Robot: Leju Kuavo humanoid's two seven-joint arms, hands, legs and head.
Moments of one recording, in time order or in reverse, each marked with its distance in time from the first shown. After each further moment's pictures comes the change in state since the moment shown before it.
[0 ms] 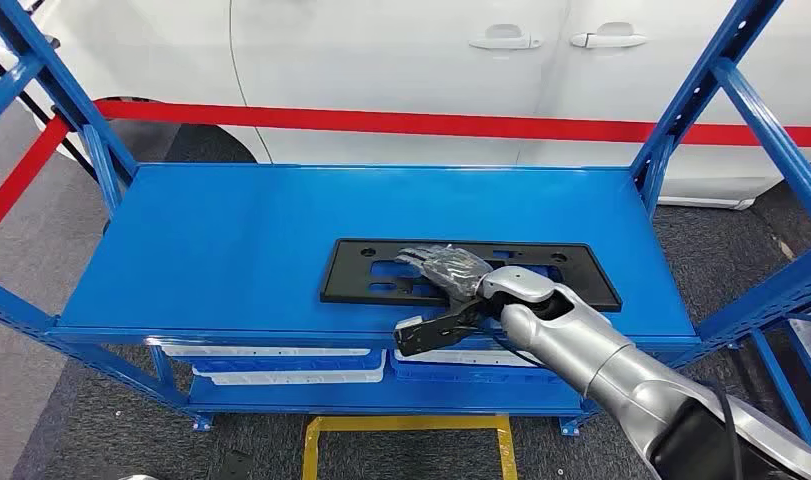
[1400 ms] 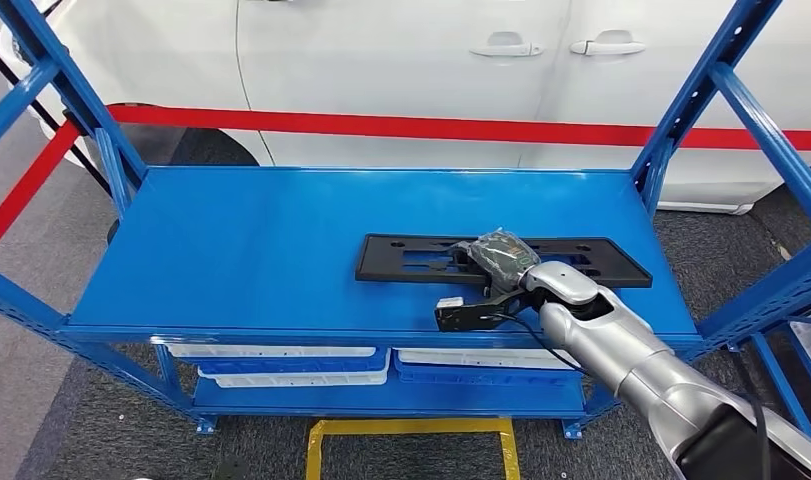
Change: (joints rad) left arm 0.006 0.016 0.022 0.000 -0.003 -0.005 -0.012; right arm 0.033 -0.084 -0.104 0.036 0.137 -0.148 0.039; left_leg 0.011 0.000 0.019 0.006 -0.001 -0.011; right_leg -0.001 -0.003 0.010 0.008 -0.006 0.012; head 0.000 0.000
